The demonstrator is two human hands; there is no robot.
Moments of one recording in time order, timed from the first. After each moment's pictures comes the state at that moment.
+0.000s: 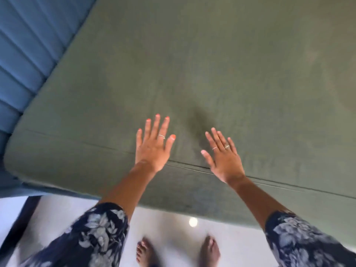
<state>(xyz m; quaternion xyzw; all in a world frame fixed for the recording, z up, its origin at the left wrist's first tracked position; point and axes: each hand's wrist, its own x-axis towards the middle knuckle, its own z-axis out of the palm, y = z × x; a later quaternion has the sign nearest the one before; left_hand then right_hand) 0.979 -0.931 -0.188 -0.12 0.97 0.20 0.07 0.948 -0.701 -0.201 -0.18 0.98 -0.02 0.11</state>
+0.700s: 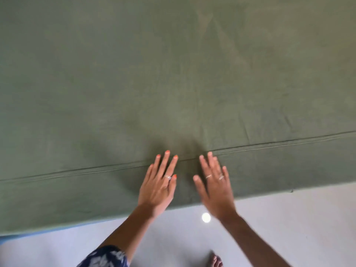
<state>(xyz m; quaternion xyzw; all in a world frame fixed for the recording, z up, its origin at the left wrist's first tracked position) 1.050 -0.625 -0.238 0.14 0.97 0.16 0.10 1.078 -0.437 -0.231 0.01 0.98 -0.22 0.01</state>
